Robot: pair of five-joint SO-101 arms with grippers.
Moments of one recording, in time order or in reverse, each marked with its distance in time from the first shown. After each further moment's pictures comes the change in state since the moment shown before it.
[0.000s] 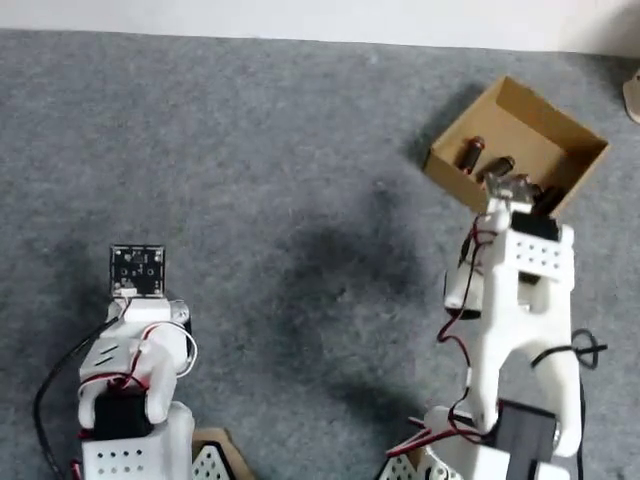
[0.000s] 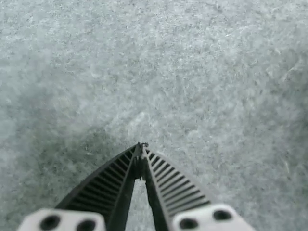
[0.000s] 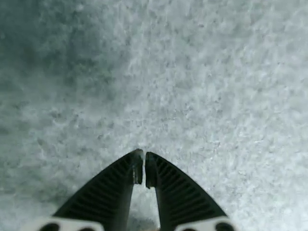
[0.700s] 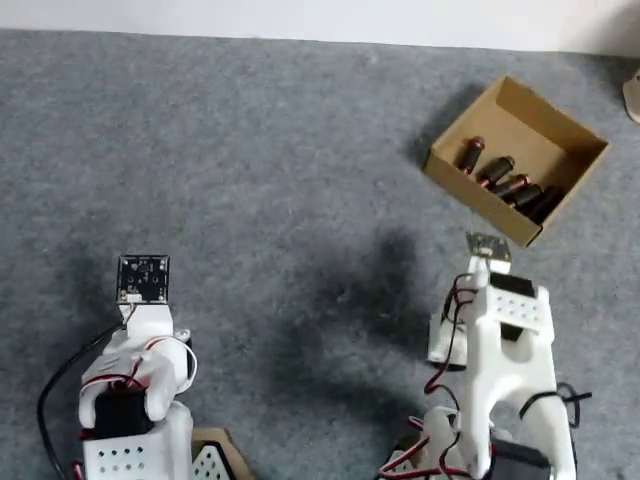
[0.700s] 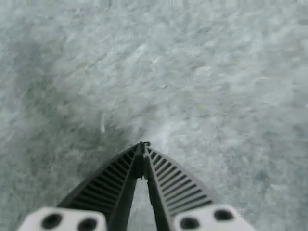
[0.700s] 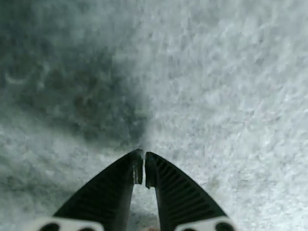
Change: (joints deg) left arm -2.2 0.2 1.8 12.1 -0.1; right arm 0.0 -11.8 25.4 -9.5 0.1
